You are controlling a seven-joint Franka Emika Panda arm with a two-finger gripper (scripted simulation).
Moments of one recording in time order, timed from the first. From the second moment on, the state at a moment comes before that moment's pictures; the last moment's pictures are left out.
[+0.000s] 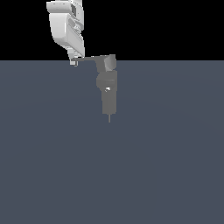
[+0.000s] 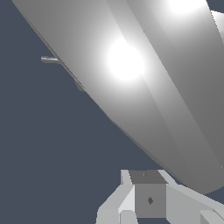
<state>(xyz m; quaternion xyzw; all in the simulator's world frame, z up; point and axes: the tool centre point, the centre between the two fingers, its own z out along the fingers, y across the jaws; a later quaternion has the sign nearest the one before) 0.039 0.137 0.278 0.69 -0.71 -0.07 0.07</state>
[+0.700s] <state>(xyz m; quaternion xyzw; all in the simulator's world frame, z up) 0.009 0.118 0.284 0.70 -0.71 -0.07 0.07</state>
